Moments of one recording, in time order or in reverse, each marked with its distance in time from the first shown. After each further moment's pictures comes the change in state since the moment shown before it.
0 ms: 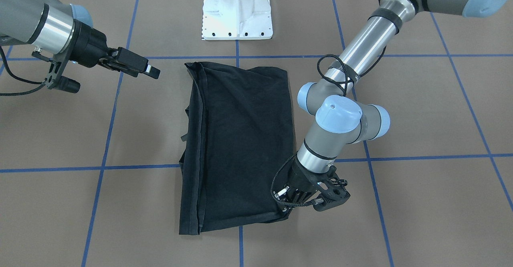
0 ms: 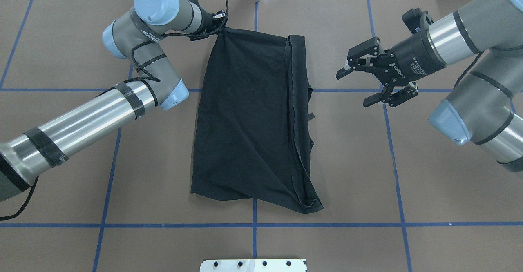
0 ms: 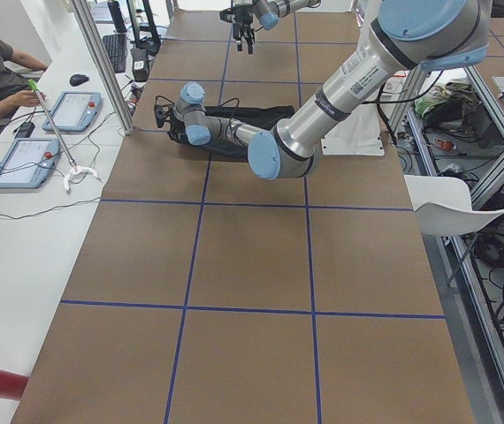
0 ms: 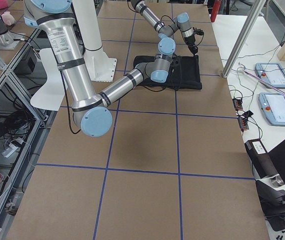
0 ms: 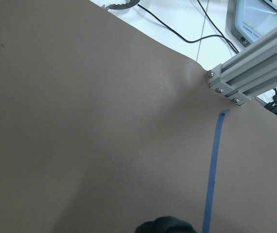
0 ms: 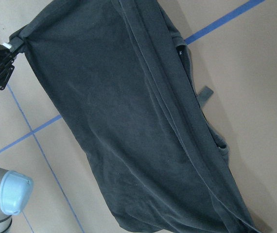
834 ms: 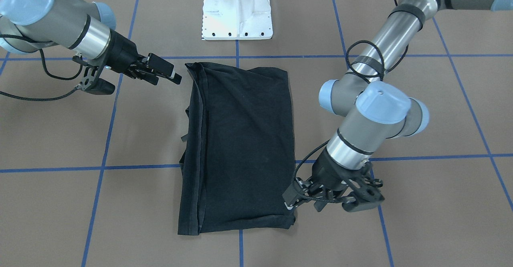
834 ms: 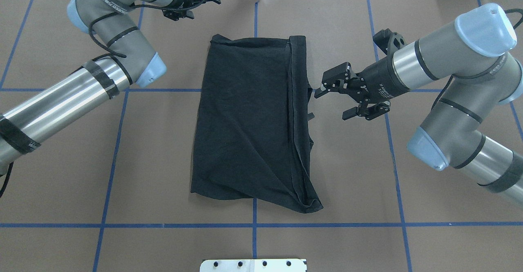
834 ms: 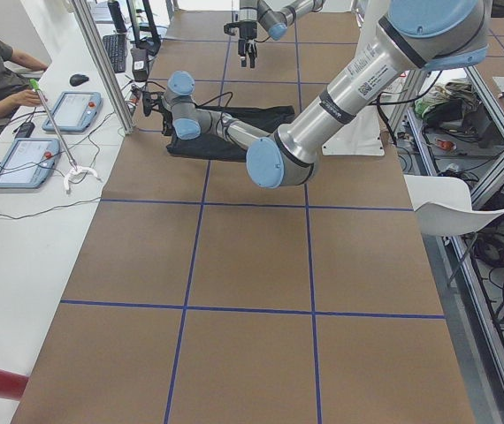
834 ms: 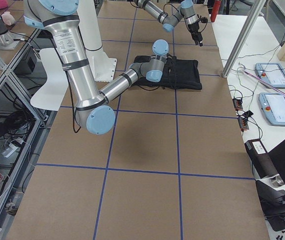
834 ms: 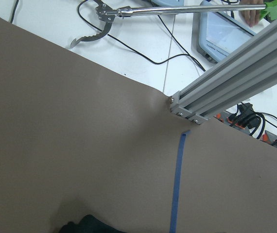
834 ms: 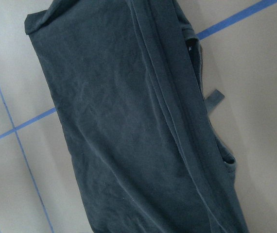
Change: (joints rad) left arm -0.114 0.086 -0.174 0.014 -0.167 0.102; right arm -0.141 0.009 0.002 -0.054 -0.192 -0.123
